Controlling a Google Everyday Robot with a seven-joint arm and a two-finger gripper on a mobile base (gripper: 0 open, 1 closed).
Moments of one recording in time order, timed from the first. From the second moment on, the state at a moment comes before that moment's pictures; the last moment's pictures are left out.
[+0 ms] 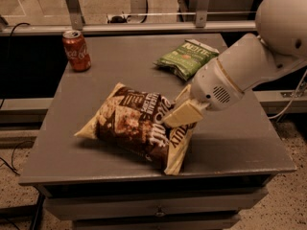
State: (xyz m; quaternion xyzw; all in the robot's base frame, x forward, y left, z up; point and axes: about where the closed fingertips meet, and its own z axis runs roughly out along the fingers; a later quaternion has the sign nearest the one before) arm 0.433 -0.050 0.890 -0.55 0.75 0.28 0.22
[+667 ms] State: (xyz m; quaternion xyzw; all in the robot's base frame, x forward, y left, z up) arm 0.455 -0.083 0.928 -0.55 0.76 0.23 0.26
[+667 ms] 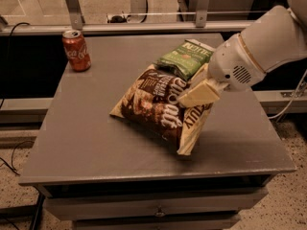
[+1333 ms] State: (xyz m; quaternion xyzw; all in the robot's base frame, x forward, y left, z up) arm 0.488 -0.165 0.933 -0.50 0.78 0.20 0.33
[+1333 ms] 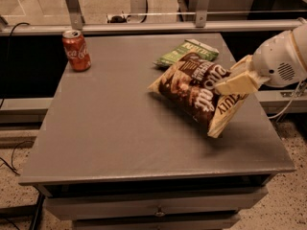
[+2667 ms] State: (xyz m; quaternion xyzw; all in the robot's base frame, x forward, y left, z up) arm 0.570 -0.349 0.965 -0.35 0.83 0.07 0.43
